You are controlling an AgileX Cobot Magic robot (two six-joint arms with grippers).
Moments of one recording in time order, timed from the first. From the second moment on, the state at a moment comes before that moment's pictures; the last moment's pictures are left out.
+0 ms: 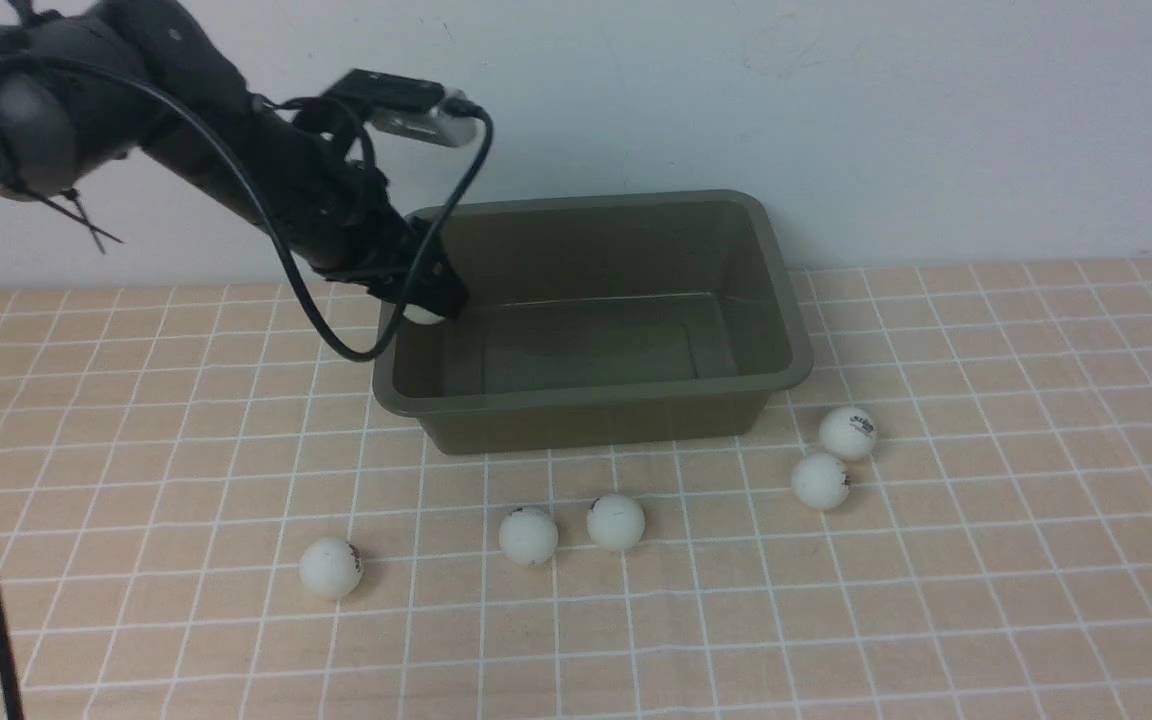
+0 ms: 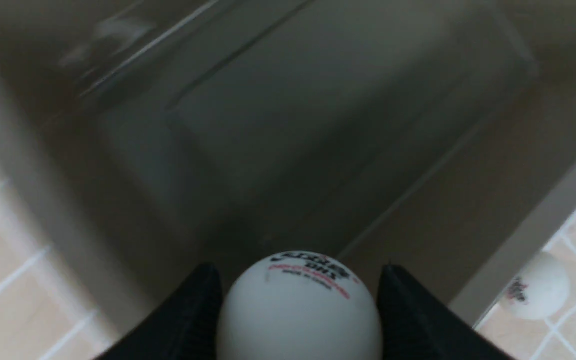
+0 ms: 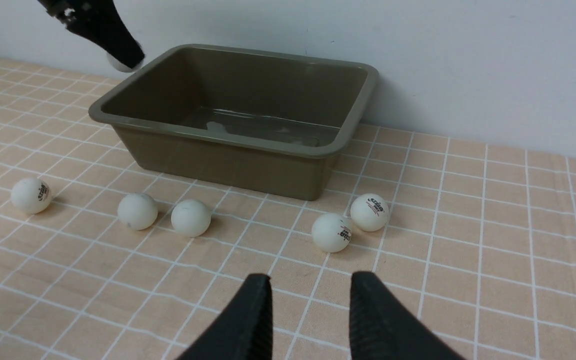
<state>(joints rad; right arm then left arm) -0.05 0.08 -0.40 0.60 0.88 -0.52 -0.12 2.08 -1.78 -0.61 1.02 0.80</state>
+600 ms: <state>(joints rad) -0.05 0.08 -0.40 0.60 0.88 -0.52 -0.16 2.04 -2.16 -0.34 1.23 0.27</state>
